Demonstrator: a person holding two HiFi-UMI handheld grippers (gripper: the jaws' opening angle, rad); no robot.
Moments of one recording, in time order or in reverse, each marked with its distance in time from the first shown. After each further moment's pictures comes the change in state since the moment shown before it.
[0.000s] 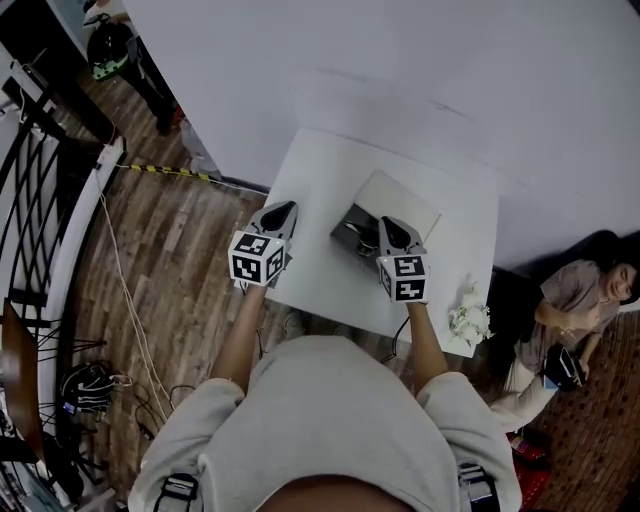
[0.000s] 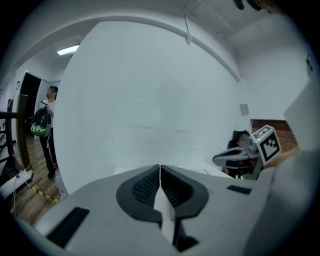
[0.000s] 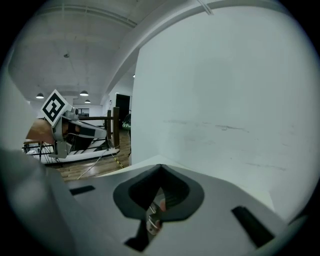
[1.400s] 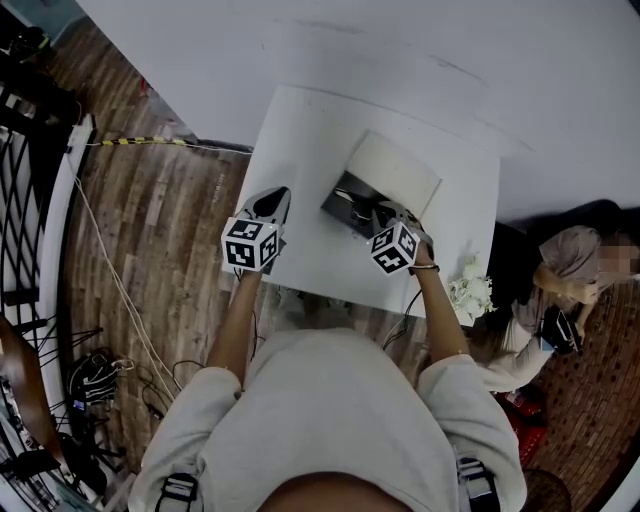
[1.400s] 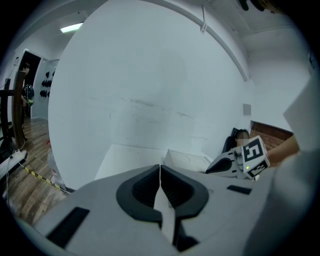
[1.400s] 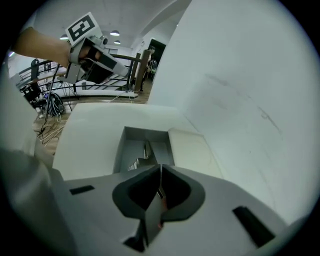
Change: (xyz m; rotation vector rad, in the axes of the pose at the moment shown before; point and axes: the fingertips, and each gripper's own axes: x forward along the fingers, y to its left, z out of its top) left arm 0.045 0.019 -0.074 -0.109 0.142 -0.062; right arm 0.056 0.000 -0.134 -0.475 0.502 0.104
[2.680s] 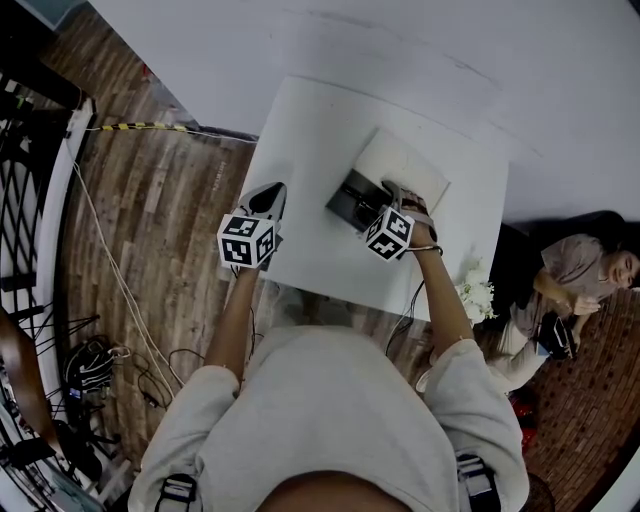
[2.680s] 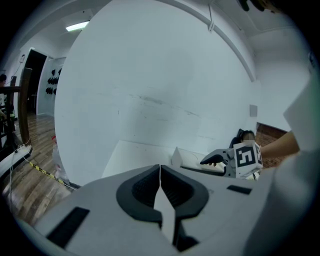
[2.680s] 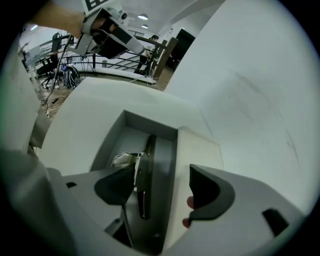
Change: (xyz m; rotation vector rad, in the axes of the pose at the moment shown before) left arm 0.005 0.029 -0.009 -0.042 0.014 0.047; right arm 0.050 -0.003 0.005 -0.273 0.106 0.061
